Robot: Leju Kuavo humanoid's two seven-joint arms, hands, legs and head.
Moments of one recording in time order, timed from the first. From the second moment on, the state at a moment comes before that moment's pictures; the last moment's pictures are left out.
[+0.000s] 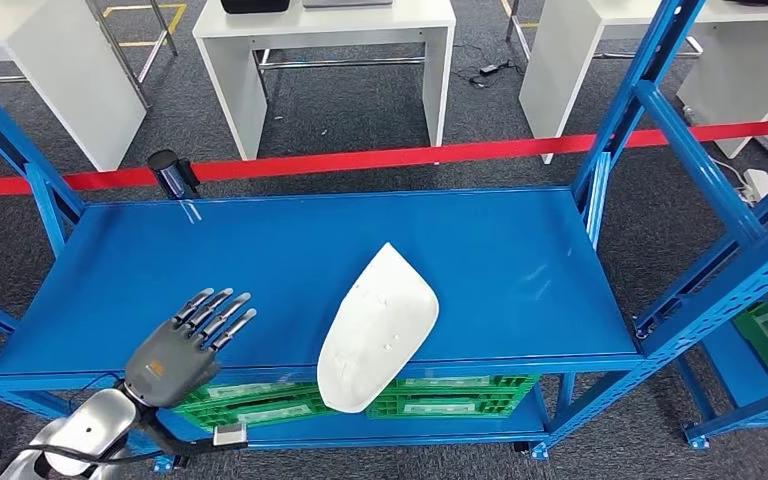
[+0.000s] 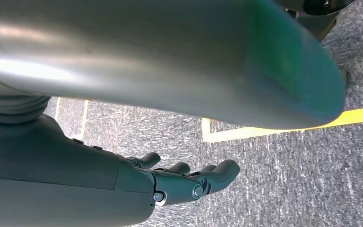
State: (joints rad) left arm 0.01 0.41 -0.34 -1.48 -1.30 0.52 -0.41; right arm -0.06 0.08 -1.28 -0.21 1.32 0.10 -0.05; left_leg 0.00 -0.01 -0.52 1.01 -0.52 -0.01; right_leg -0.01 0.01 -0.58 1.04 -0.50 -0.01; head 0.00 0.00
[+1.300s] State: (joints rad) left arm -0.42 0.20 -0.58 -0.83 -1.19 0.70 -0.54; right arm -0.06 0.08 -1.28 -0.21 1.33 0.10 -0.06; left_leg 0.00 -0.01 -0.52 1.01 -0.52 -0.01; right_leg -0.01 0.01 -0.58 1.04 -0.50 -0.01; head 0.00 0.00
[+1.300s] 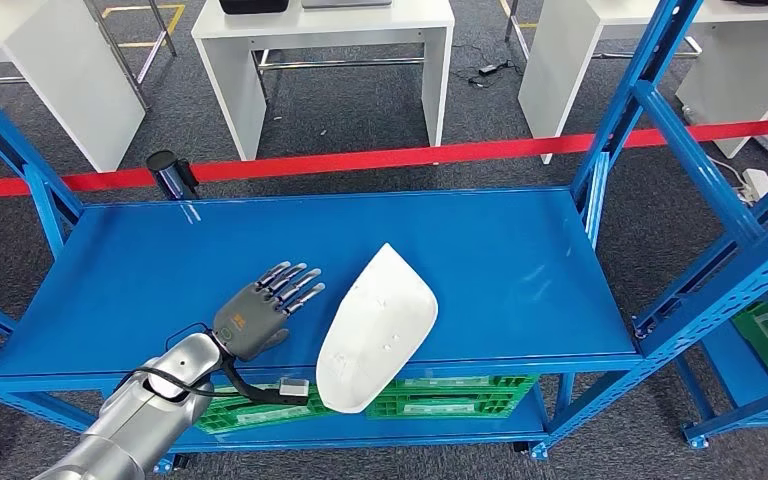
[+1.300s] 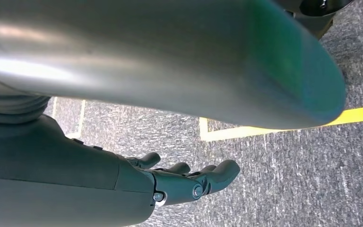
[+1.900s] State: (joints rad) left arm -0.46 0.14 -0.58 -0.80 -1.28 0.70 -0.56; right arm -0.06 0.08 -1.28 -0.21 1.33 0.09 -0.07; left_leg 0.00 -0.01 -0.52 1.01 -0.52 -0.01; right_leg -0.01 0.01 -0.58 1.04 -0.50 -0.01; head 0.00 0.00
